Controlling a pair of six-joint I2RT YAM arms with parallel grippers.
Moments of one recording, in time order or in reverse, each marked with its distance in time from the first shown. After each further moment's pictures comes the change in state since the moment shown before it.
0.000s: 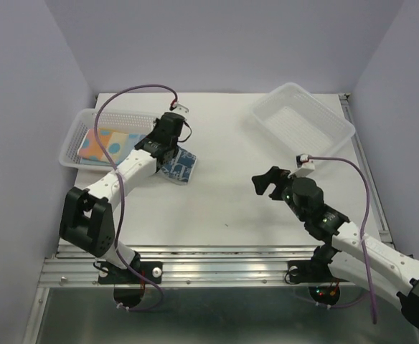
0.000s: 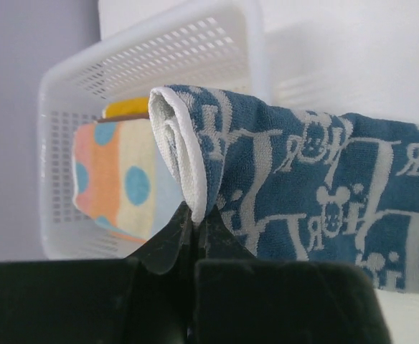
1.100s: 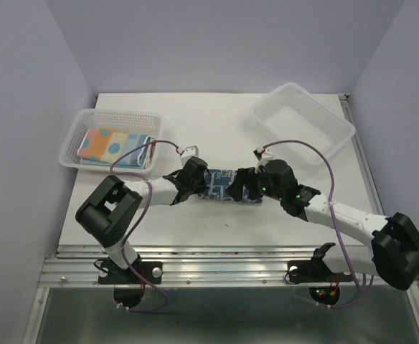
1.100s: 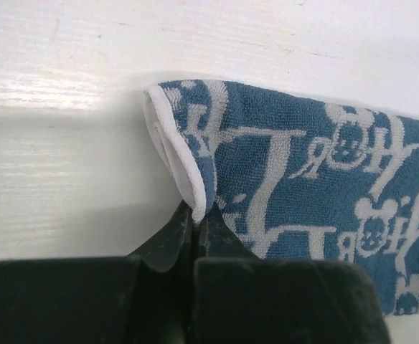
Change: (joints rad) left arm -0.198 0.117 -0.412 0.417 0.417 -0.996; right arm 0.000 0.454 0.201 0.021 -0.471 -0.139
